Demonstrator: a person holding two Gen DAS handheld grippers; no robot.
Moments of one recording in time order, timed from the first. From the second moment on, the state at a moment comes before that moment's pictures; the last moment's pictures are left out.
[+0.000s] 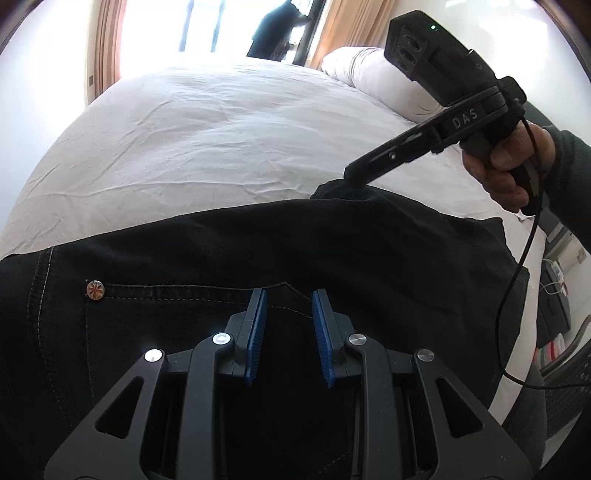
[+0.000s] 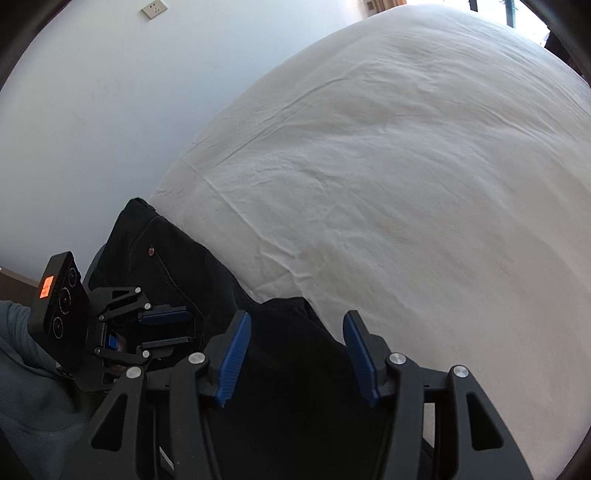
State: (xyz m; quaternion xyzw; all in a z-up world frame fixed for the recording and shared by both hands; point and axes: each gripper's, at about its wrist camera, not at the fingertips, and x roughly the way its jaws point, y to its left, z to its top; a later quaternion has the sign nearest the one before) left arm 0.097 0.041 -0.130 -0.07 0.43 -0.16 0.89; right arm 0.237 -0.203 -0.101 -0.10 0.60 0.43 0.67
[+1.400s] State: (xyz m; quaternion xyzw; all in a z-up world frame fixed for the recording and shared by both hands) left arm 0.095 0.037 -0.134 -0.08 0.42 -0.14 0.89; right arm 0.207 -0.349 -0.151 0.20 0.51 0.14 0.82
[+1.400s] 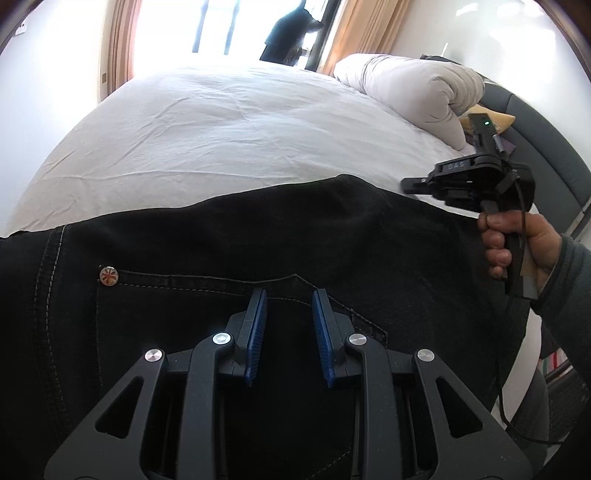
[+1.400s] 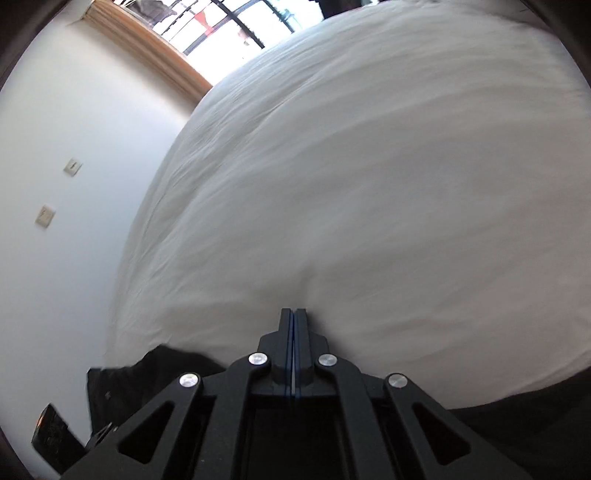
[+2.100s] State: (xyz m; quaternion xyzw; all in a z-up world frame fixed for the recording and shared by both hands) left arm 0.097 -0.031 -0.122 0.04 0.45 -0.14 0.88; right arm 0.072 -0.577 -0.144 0.34 0.42 -0.14 0.83
